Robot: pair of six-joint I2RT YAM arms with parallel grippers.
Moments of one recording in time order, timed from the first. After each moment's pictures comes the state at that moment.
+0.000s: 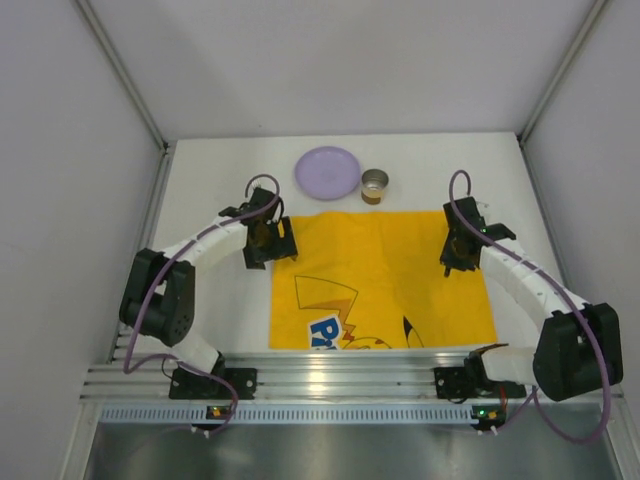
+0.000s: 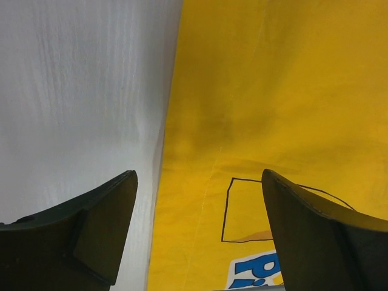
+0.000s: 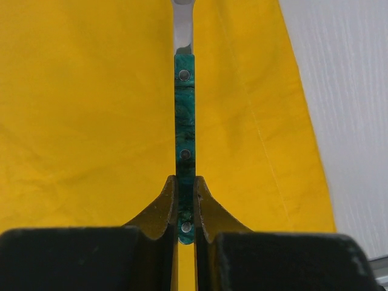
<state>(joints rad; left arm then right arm) -0.38 1.62 1.06 -0.62 -0.01 -0.62 0.27 1.26 0.87 -0.71 0.29 0.57</state>
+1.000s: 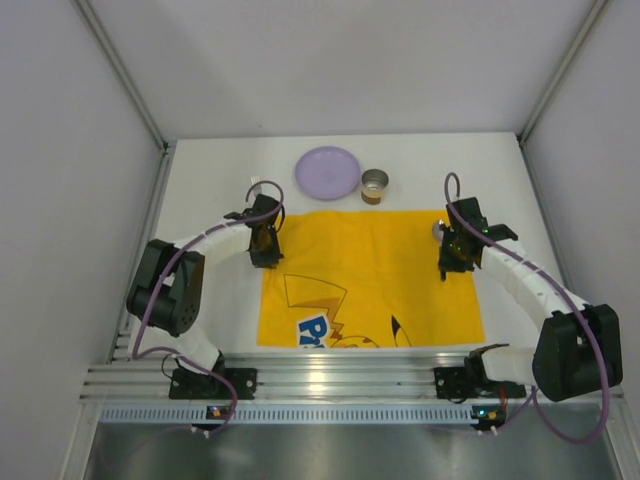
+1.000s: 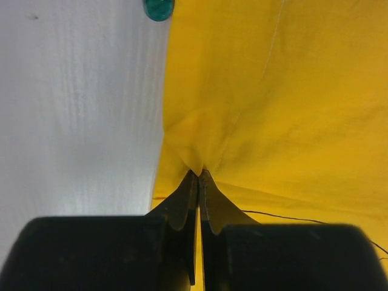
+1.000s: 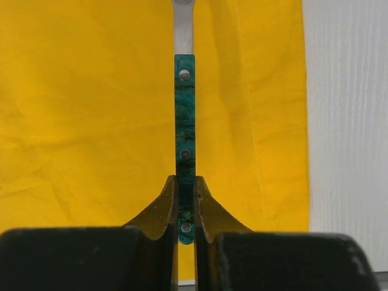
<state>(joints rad) -0.38 1.69 1.01 -0.52 -0.08 -0.58 0.23 1.26 0.85 -0.70 0.14 0.41</state>
